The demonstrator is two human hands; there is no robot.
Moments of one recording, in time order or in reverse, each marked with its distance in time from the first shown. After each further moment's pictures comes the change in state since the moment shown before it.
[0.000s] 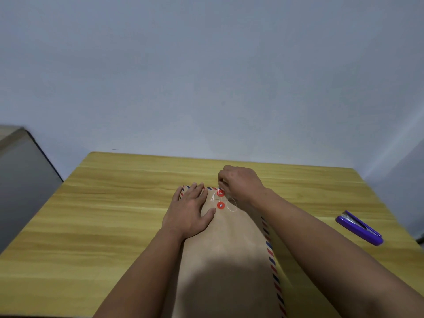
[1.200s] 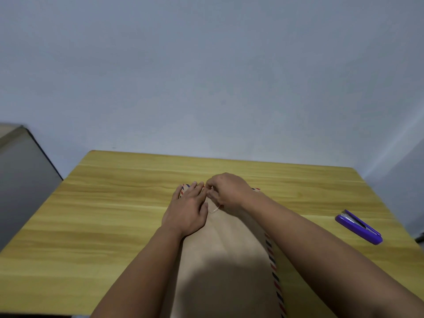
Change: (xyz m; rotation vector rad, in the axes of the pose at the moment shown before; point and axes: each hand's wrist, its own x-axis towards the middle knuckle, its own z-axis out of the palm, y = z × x) left_hand 0.001 -0.005 0.003 -0.004 -0.022 0.032; right_hand 0.001 -0.036 -0.007 0.222 -0.220 0.058
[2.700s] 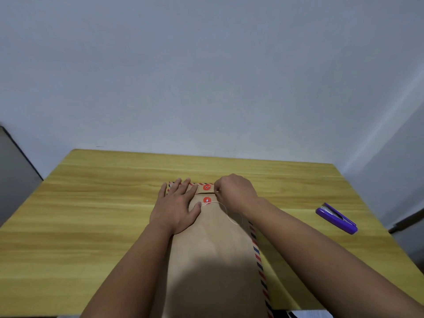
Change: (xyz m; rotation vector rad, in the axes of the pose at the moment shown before) left_hand 0.001 0.005 0.004 0.088 -0.001 -0.055; right_hand -0.038 0.020 -0.003 -0.238 0.030 0.233
